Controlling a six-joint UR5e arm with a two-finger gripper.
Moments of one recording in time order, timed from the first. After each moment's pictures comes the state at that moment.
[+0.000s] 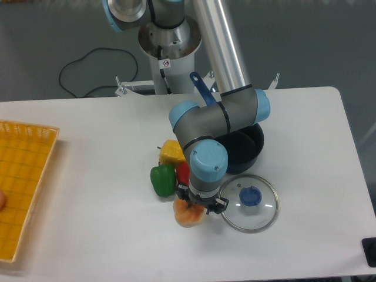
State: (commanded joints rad) arm 2.42 -2.17 -1.55 -0.99 1.51 0.75
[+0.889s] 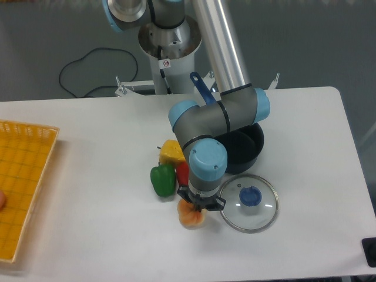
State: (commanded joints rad) arm 2.42 -2.14 -1.55 -1.00 1.51 0.74
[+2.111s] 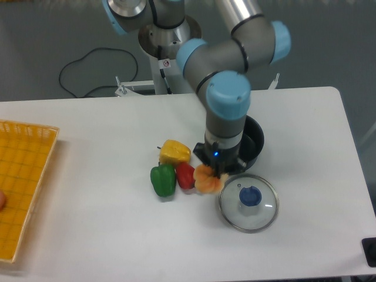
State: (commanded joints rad) arm 2.58 -1.86 -1.53 -1.27 1.52 1.01
